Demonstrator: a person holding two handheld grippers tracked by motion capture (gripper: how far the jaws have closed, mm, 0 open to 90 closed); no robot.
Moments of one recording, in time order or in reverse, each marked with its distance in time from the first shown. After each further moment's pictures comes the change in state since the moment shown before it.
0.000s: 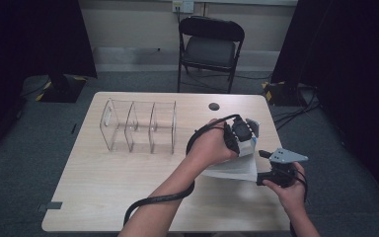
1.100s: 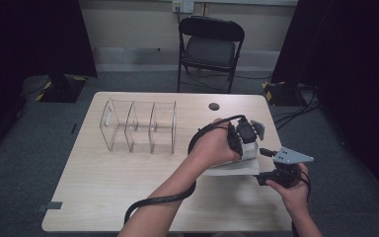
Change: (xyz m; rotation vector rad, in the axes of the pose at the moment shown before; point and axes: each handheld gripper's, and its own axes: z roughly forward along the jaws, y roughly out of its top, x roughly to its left) left arm -0.010 0.007 -0.012 0.025 -0.009 0.053; right arm 0.000 0.005 -0.009 -0.069 0.040 -0.017
